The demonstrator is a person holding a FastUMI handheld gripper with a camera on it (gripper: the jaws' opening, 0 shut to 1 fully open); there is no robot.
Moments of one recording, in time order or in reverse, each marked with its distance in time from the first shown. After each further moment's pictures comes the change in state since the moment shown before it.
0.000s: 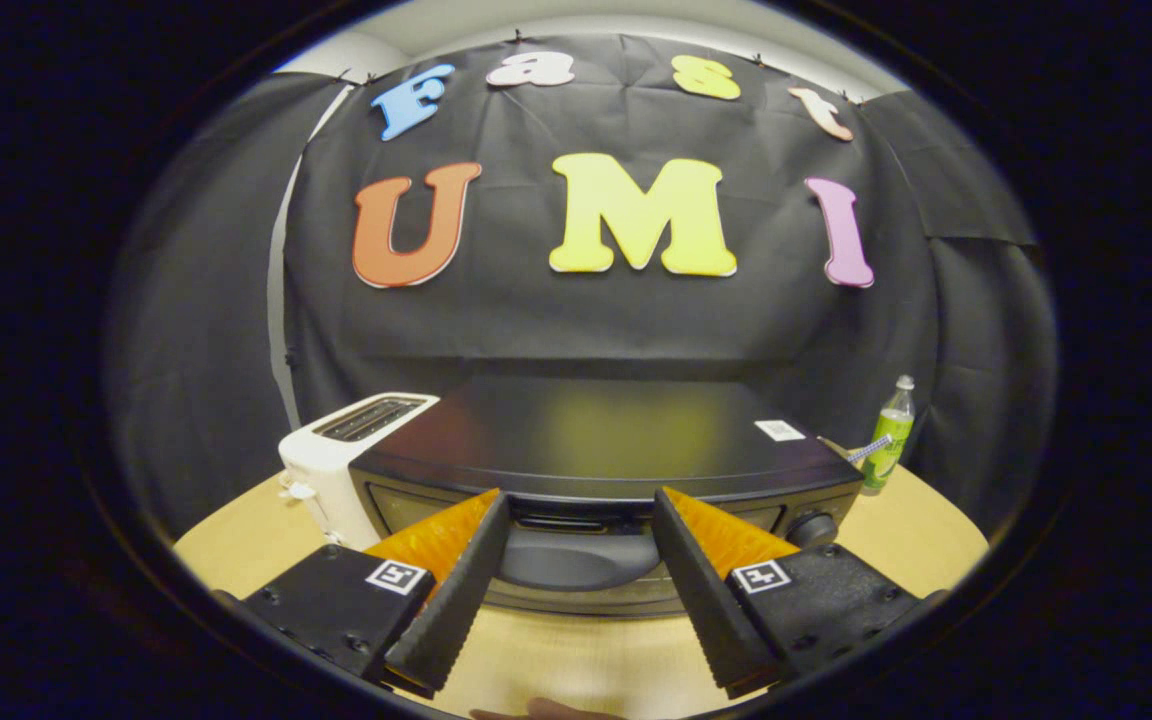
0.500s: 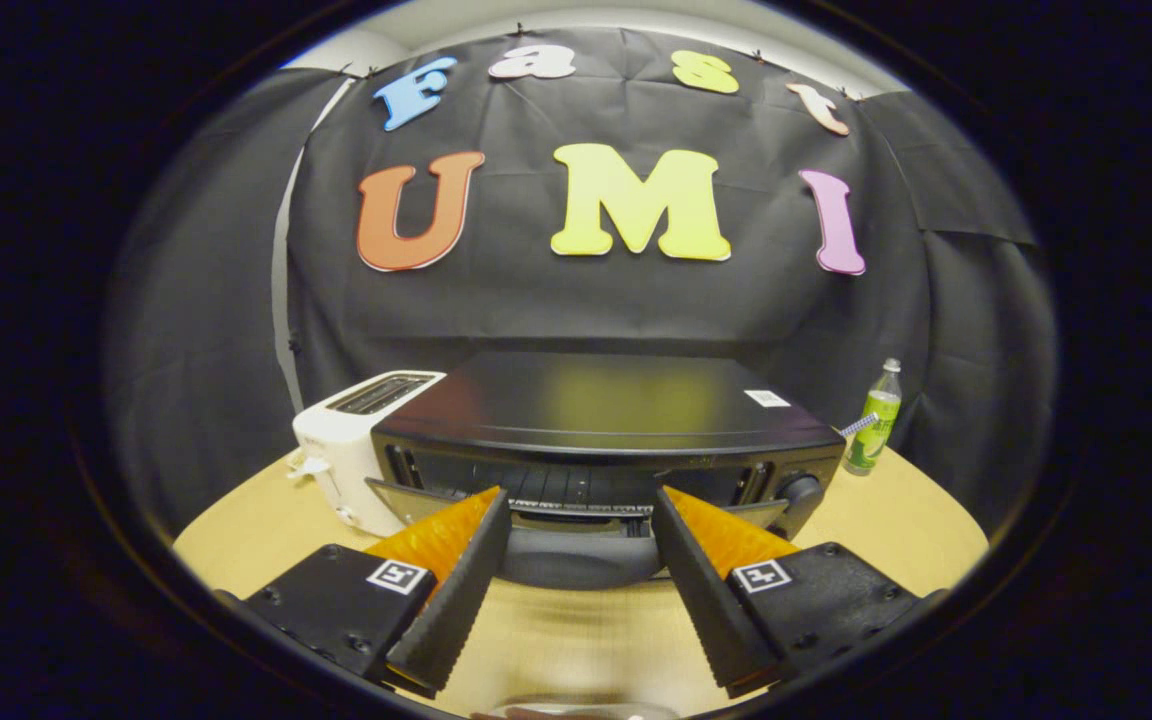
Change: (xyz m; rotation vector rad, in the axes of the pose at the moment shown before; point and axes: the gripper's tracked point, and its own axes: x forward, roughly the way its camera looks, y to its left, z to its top) arm 0.002 0.000 -0.003 0.001 0.028 0.007
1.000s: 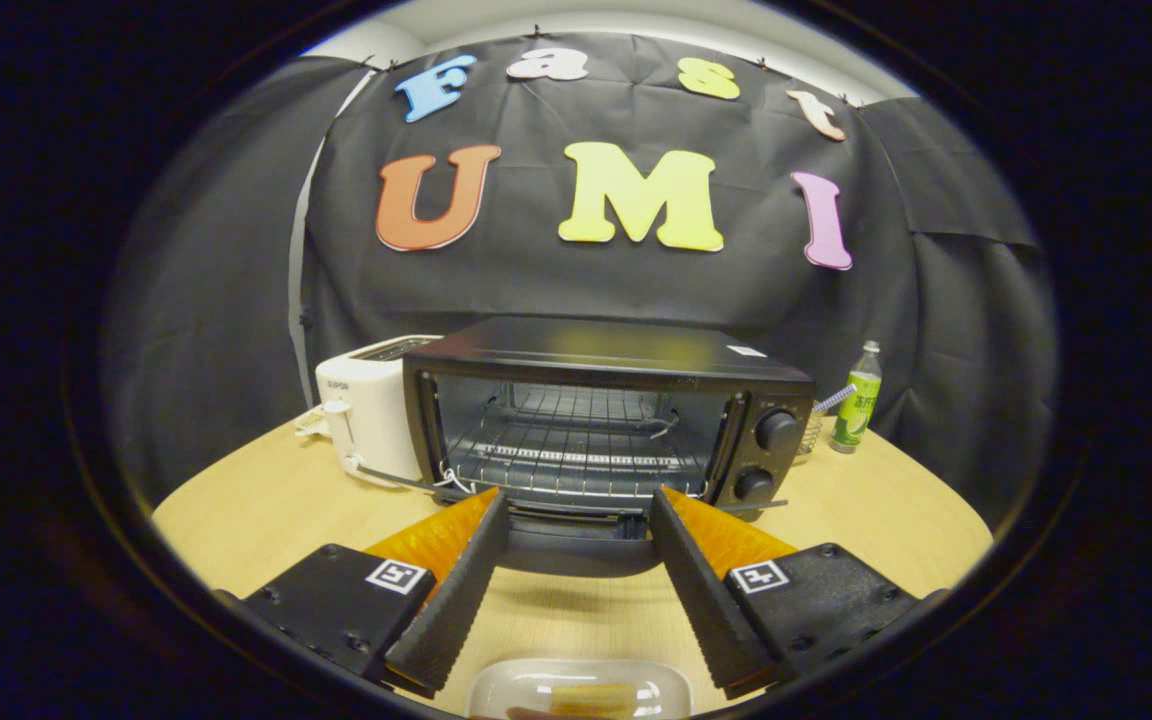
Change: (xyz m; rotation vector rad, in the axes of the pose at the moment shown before) arm -0.002 -0.004 -0.006 -0.051 0.004 -0.025
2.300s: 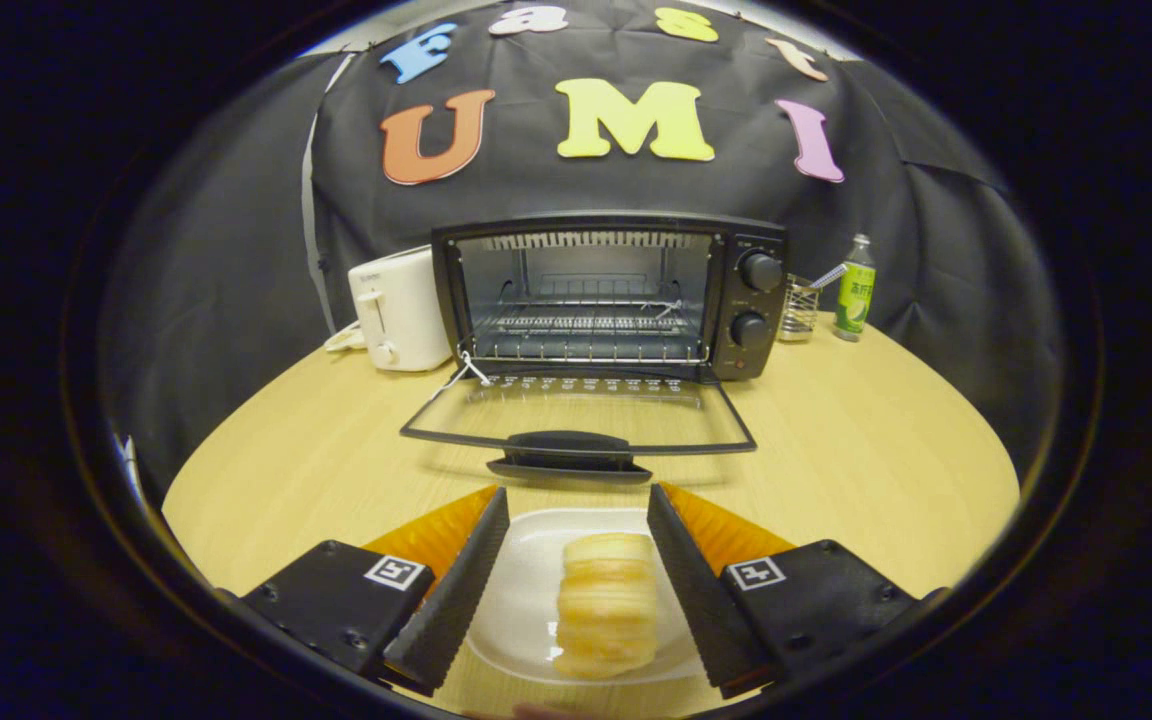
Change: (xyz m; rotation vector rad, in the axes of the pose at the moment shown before) arm -0.067 -0.005 -0.036 0.069 0.239 0.042
